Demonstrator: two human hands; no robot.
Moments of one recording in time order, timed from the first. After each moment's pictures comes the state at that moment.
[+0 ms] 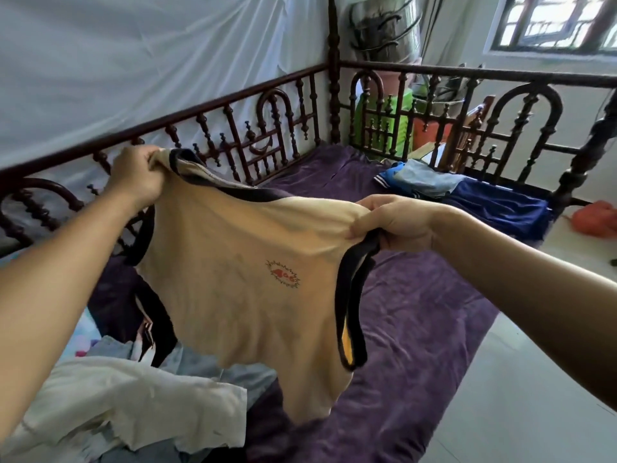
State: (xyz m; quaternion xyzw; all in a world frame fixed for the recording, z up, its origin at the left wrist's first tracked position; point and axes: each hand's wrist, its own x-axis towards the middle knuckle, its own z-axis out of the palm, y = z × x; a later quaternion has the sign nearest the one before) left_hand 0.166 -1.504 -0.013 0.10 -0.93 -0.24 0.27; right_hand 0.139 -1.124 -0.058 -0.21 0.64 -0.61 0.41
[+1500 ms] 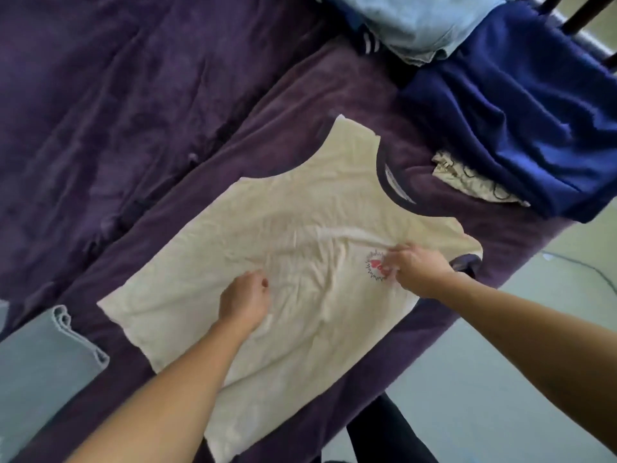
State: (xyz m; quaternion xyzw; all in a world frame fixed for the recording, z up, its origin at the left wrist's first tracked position) left_hand -0.190 -1.036 -0.522 0.21 -0.92 -0.15 -0.29; right_hand -0.303 -0.739 -0.539 -0.23 0.89 -0.02 0.39
